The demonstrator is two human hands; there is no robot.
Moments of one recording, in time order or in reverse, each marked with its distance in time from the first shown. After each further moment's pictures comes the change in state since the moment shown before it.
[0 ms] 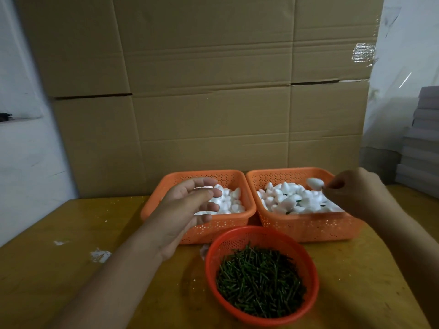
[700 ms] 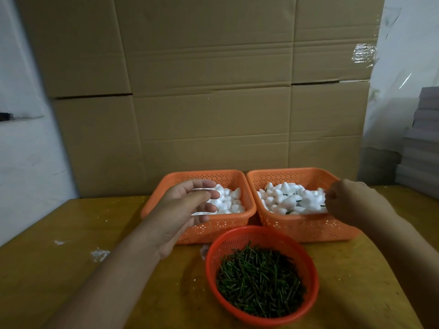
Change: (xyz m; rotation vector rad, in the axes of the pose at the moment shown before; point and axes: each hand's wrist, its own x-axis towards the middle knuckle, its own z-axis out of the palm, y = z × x) left_hand 0.000 0.002 -0.001 0.030 0.016 -0.020; right_hand 0.000 0.001 0.015 -0.317 -0.121 0.050
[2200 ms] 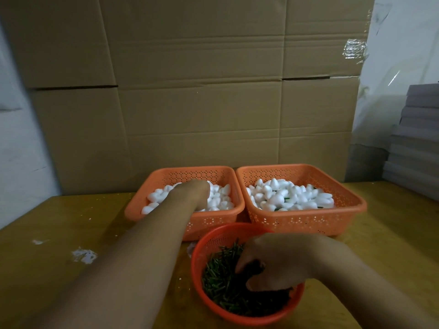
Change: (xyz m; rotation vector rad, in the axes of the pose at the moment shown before) left_hand 0.105 -0.017 0.034 1.583 -0.194 -0.187; right_hand -0.073 -0.083 0.008 -0.037 -0.771 -0.823
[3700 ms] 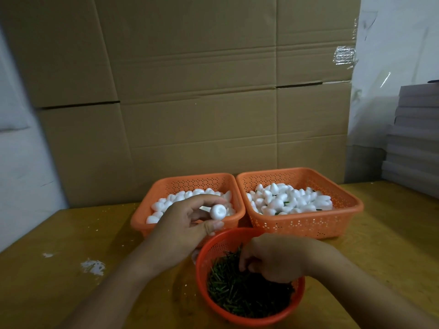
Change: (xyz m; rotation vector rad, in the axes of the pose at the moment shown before) left_hand -0.116 -0.022 0.023 -1.167 0.251 0.561; right_hand 0.005 0.001 0.002 0.095 0.102 0.027
